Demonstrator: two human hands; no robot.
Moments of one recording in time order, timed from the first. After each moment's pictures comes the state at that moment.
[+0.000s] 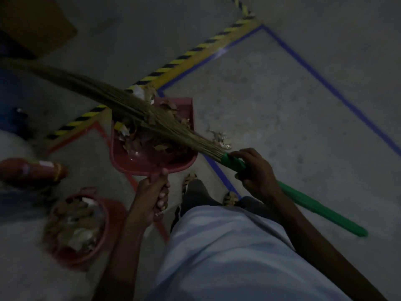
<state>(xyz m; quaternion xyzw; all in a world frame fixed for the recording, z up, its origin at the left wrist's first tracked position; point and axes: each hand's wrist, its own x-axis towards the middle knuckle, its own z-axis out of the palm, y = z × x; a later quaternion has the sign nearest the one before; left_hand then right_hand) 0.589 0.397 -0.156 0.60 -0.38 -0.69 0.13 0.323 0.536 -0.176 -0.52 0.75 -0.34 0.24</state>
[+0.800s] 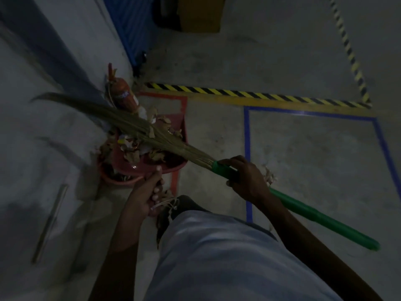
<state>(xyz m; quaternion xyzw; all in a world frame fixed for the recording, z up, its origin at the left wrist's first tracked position) 0.822 0.460 -0.182 0.65 -0.15 -0.64 0.38 0.520 0.422 -0.152 -0.76 0.55 -0.16 0.31</state>
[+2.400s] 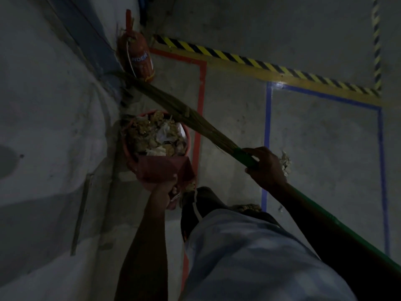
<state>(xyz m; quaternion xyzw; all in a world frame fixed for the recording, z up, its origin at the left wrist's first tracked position) 1.070 0.385 -0.307 0.69 0.02 -0.67 0.28 0.778 0.313 -0.178 -0.70 0.66 -0.06 0.27</state>
